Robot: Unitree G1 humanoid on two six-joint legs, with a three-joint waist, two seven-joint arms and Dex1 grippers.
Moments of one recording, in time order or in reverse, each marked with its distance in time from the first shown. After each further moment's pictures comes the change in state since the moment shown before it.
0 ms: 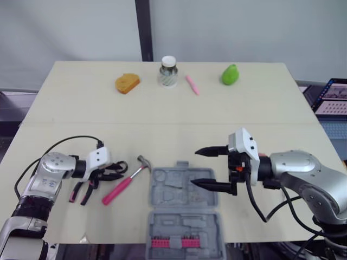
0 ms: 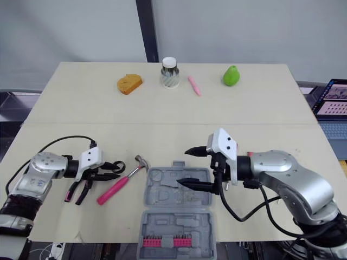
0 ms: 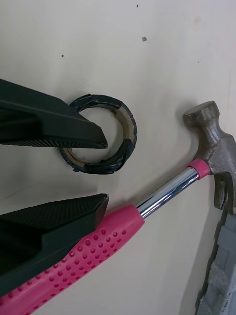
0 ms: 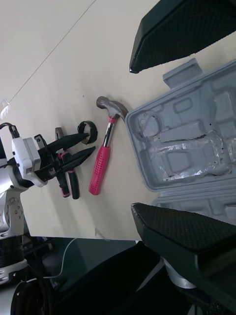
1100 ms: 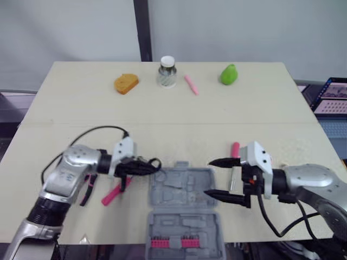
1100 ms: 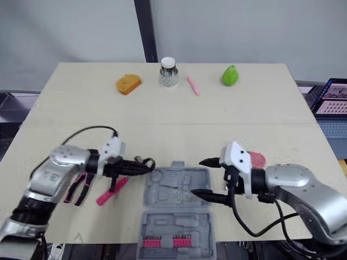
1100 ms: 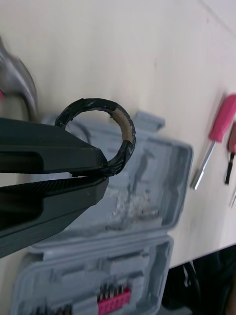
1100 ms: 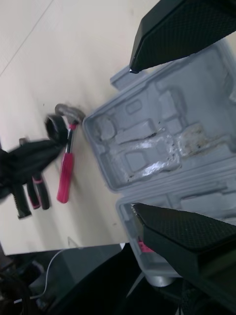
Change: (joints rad) left arm 0.026 -0.117 -0.073 -0.545 -0.220 0.427 0.000; right arm 0.226 -0.125 -0.174 -0.085 0.010 -0.024 0.009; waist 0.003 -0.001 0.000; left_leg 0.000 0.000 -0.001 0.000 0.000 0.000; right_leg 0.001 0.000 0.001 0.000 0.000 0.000
